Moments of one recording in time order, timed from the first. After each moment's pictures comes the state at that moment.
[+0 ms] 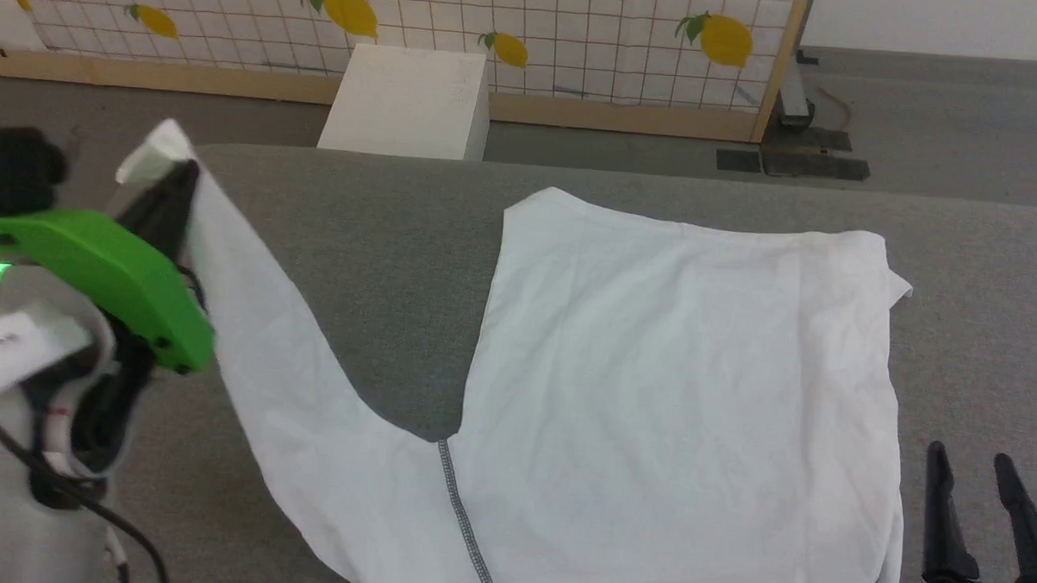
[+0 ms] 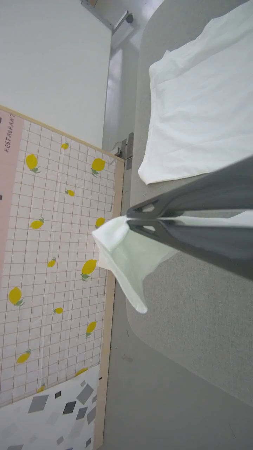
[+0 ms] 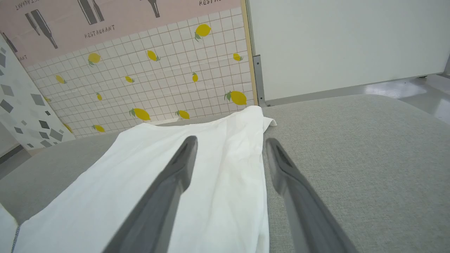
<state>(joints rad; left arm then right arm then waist) -0.34 0.44 -0.02 -0.29 -0.61 0.09 0.62 0.22 -0.05 -0.19 -0.08 0.28 0.13 -0.17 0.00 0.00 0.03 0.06</state>
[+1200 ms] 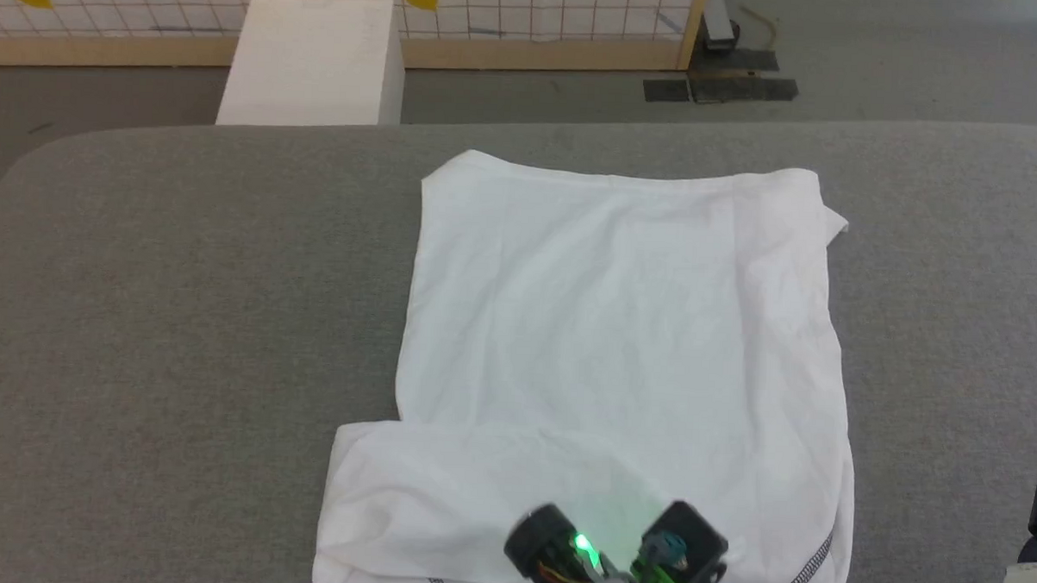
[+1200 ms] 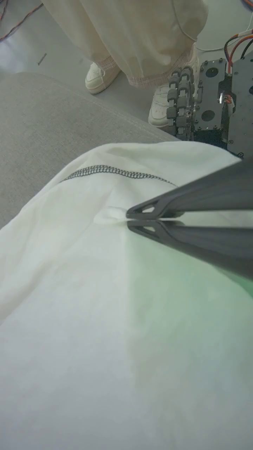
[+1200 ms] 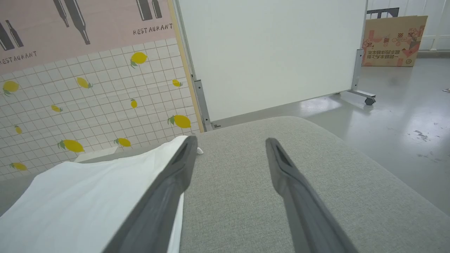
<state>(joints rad) -0.37 0.05 -1.10 0.26 -0.49 0.10 0.23 0.16 -0.05 -0.37 -0.18 0.28 0.13 -0.12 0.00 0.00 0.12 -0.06</state>
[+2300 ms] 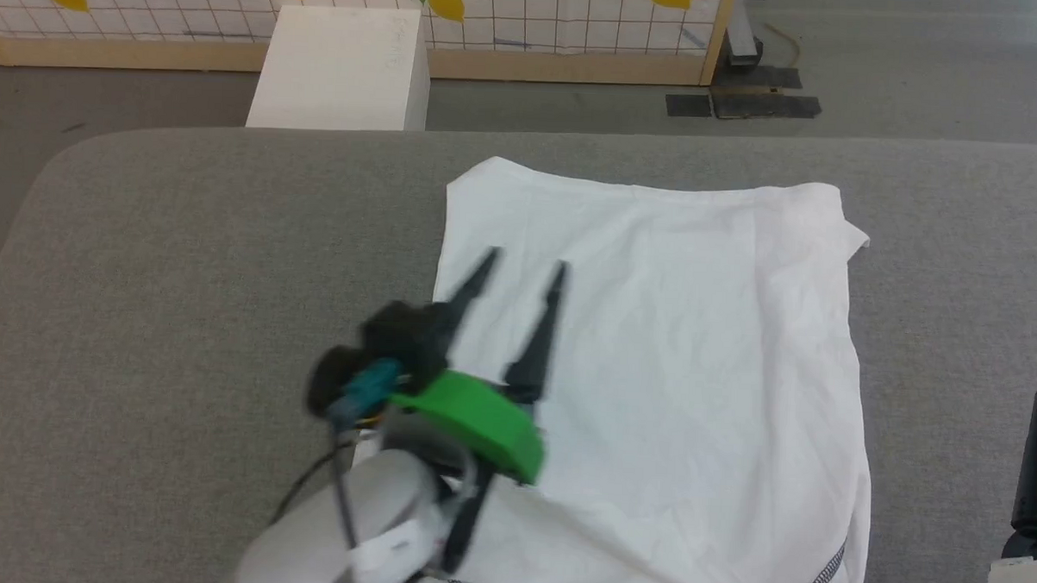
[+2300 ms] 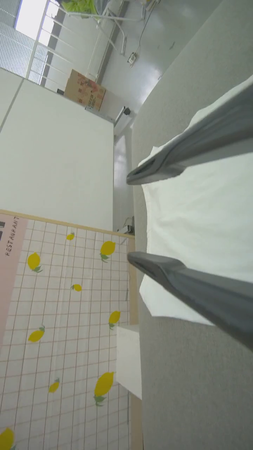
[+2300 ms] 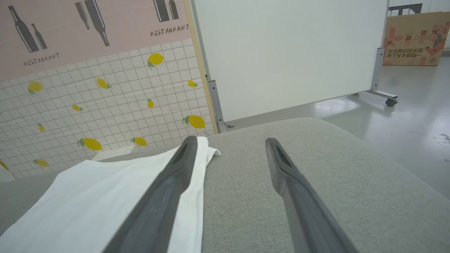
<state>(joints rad) -0.50 0.28 -0.87 0.03 -0.77 0.37 -0.23 0.15 -0.05 -0.34 -0.17 0.28 0.13 -0.12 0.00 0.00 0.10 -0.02</state>
